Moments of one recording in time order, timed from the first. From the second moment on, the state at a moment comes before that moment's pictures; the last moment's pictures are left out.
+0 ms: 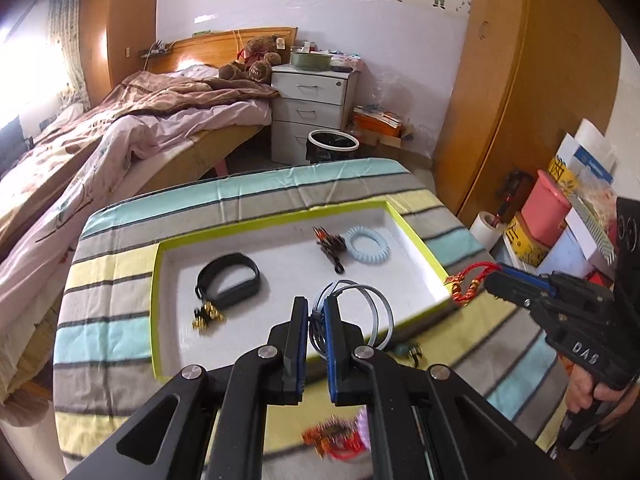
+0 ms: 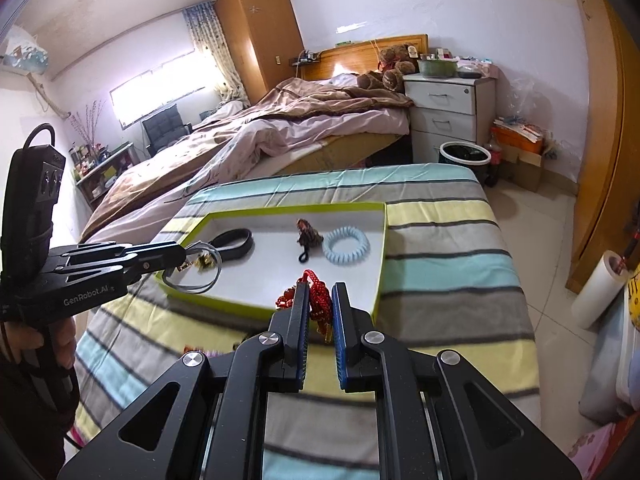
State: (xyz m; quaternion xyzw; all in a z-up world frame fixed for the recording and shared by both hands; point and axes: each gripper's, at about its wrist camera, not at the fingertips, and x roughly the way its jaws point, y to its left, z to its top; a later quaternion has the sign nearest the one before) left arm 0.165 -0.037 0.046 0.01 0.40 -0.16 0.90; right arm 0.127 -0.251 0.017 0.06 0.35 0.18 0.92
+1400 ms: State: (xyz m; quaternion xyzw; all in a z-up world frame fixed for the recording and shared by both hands) left arm 0.274 -0.049 -0.028 -0.02 0.48 -0.16 0.86; right arm 0.207 -0.224 -0.037 -0.02 0.44 0.15 0.89
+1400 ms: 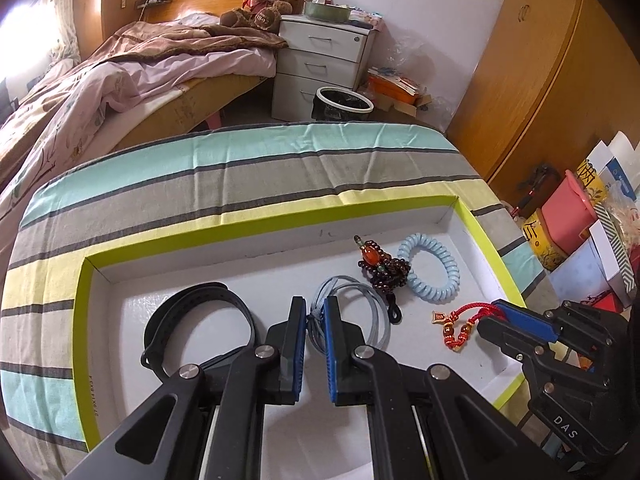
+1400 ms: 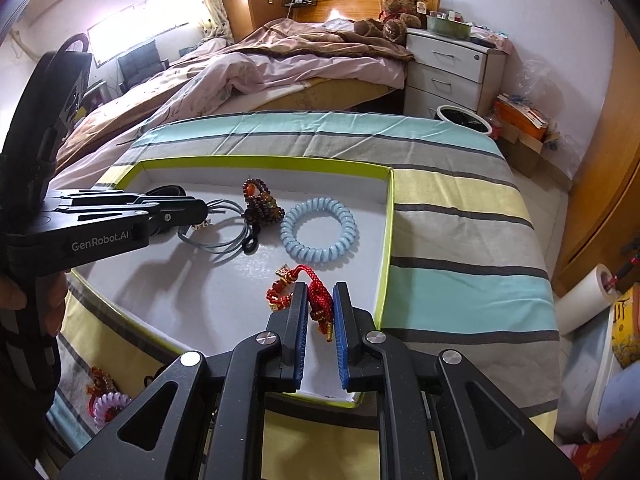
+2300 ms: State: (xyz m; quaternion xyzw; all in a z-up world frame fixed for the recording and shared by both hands) left arm 0.184 -0.014 0.031 -0.05 0.42 -0.17 0.89; right arm 0.145 -0.228 -0.002 0.02 0.38 0.18 0.91
